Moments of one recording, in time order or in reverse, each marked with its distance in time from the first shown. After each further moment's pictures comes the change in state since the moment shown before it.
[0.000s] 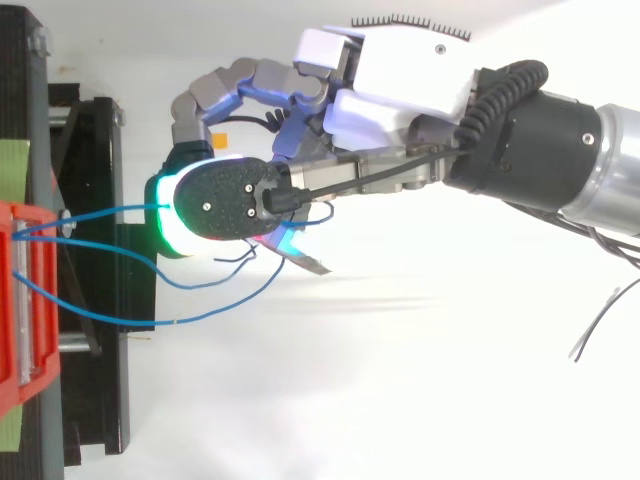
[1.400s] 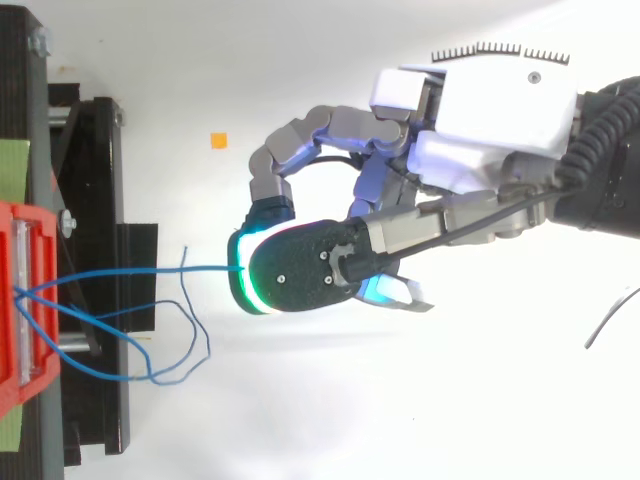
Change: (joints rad) arm 0.035 0.106 0.016 -0.314 -0.010 0.012
